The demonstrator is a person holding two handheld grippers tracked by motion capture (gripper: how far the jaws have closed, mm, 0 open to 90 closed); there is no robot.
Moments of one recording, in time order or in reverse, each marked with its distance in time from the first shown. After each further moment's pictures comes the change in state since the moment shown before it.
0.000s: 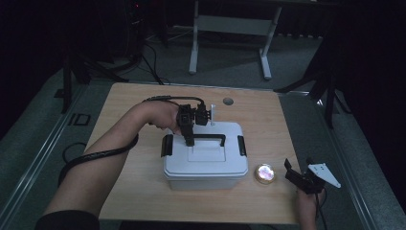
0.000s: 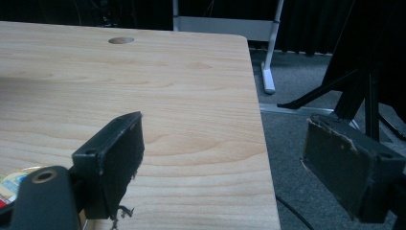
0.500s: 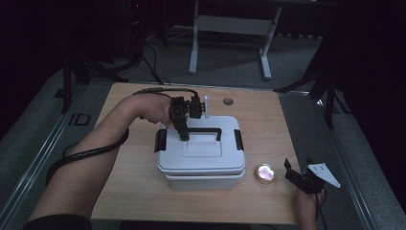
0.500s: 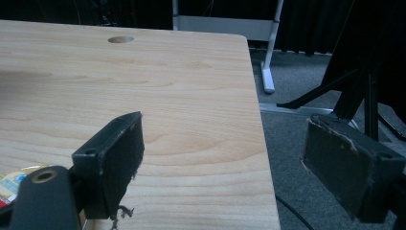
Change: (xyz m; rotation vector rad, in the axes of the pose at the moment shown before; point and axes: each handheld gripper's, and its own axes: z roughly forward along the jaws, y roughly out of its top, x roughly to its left) left arm -0.007 -0.018 -0.030 -0.004 0.012 -0.017; right arm 0.000 0.000 0.000 0.003 -0.002 -0.005
